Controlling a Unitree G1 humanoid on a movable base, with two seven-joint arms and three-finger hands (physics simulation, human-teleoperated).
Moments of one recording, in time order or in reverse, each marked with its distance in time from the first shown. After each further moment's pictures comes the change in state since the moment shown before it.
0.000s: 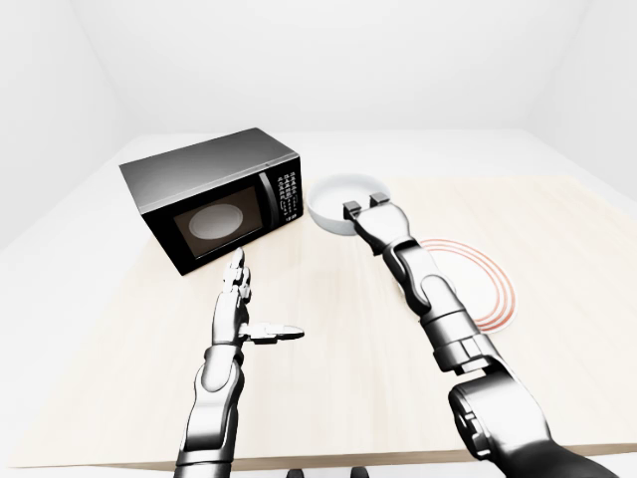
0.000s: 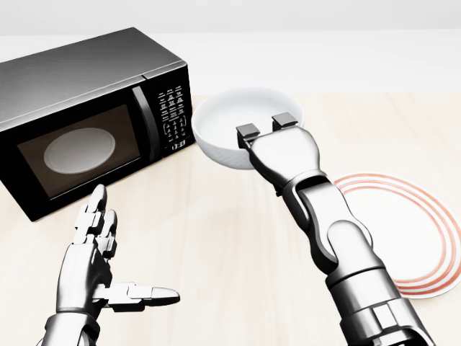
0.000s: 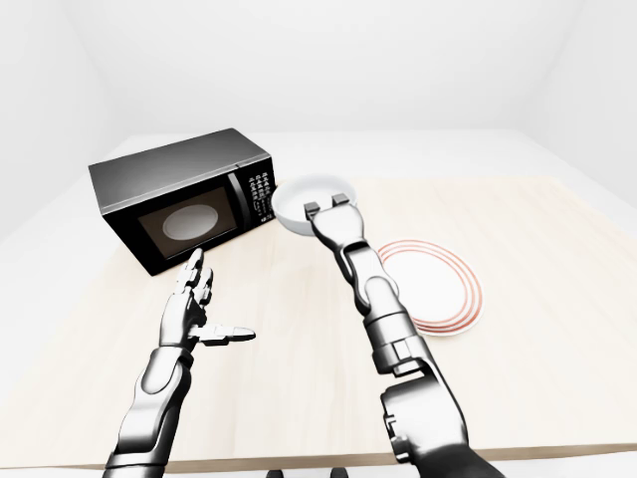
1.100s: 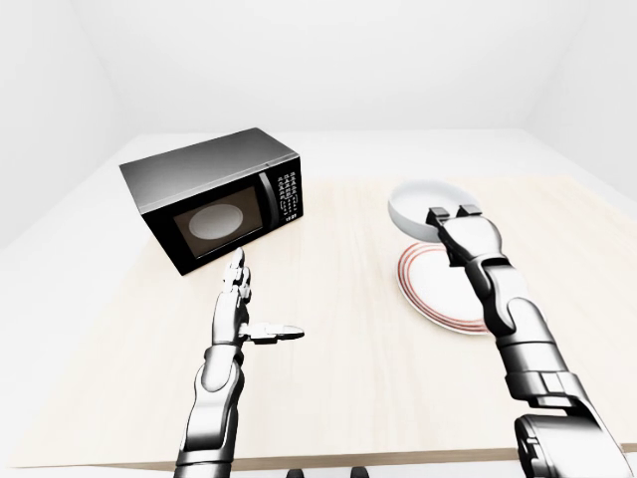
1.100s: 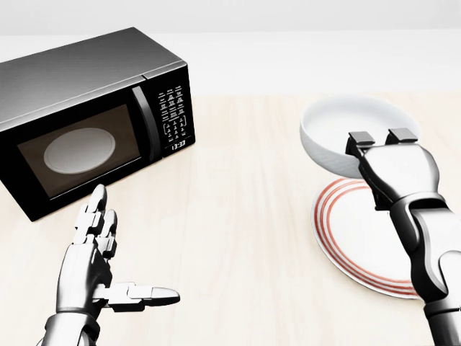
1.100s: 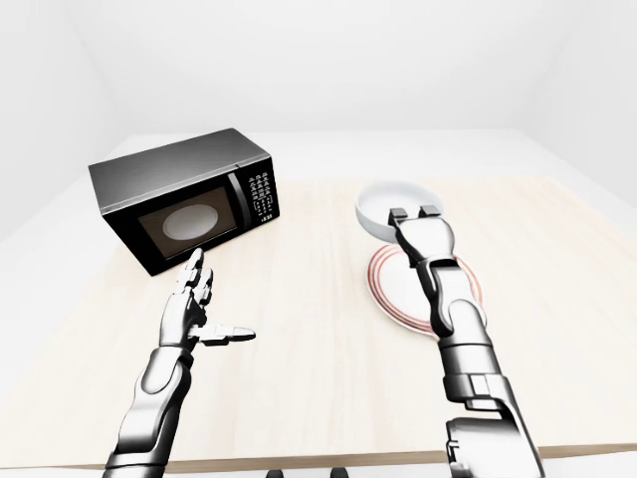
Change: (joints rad) left arm 0.000 0.000 0.000 0.000 0.000 0.000 0.000; right arm 0.220 -0.279 -0.187 -0.164 0.145 0.000 0.020
